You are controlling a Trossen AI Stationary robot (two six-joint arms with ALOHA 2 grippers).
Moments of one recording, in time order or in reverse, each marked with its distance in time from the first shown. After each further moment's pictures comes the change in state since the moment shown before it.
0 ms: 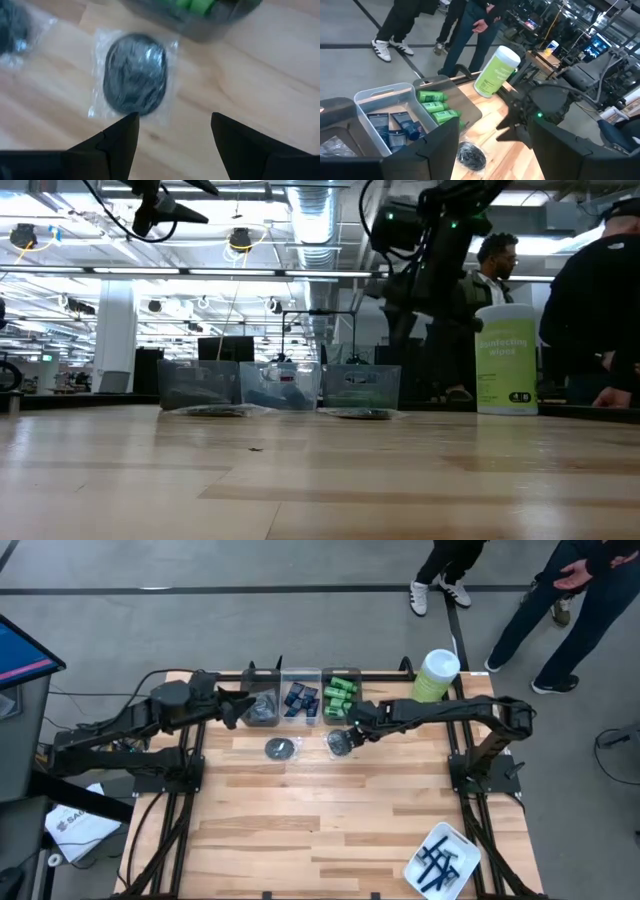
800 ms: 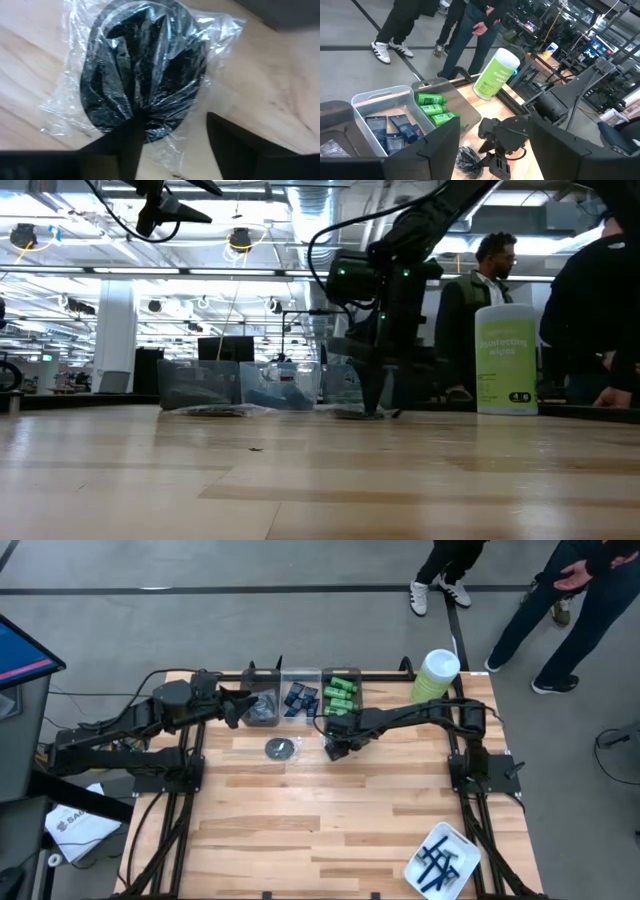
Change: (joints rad) left arm -0.003 0.019 -0.001 0.028 -0.005 0.000; right arm 0.023 0.362 0.169 0.012 -0.062 -0.068
